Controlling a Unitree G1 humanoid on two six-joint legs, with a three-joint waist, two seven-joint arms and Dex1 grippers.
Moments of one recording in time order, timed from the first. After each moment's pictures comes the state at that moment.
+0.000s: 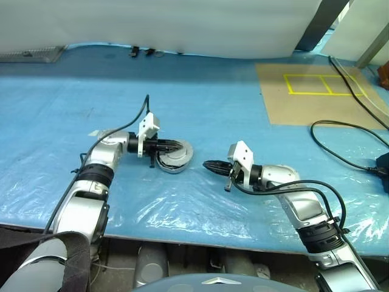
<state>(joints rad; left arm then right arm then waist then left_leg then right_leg) -0.74 0.38 -0.09 0.75 -0.18 -0.06 -1.43 -0.26 -0.45 0.21 -0.10 0.22 0.30 0.88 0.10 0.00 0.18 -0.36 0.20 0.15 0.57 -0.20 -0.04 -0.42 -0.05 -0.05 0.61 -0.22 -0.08</state>
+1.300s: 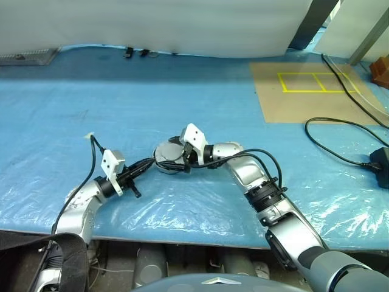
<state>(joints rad) -0.07 0.40 0.14 0.12 -0.40 0.00 -0.98 -0.66 -0.13 0.37 0.38 0.09 0.23 0.88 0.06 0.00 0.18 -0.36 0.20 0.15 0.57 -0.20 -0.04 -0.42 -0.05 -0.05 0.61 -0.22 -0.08</state>
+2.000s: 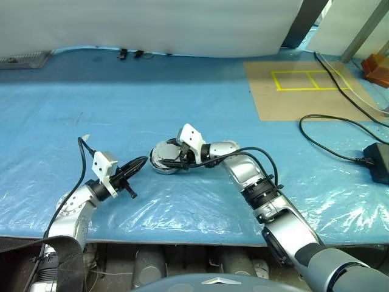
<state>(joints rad) 0.00 0.41 0.16 0.01 -0.42 0.01 -0.89 -0.69 -0.11 0.37 0.42 0.03 0.22 0.88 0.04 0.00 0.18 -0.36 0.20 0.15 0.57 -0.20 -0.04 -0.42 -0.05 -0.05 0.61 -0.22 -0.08</state>
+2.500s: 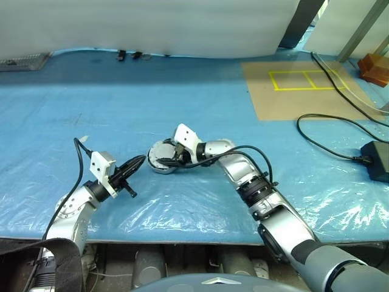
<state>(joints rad) 0.03 0.41 0.16 -0.05 -0.44 0.03 -0.82 -0.74 -0.06 0.38 0.49 -0.02 0.18 0.87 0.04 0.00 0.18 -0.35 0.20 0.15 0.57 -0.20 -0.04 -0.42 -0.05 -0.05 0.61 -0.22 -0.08</state>
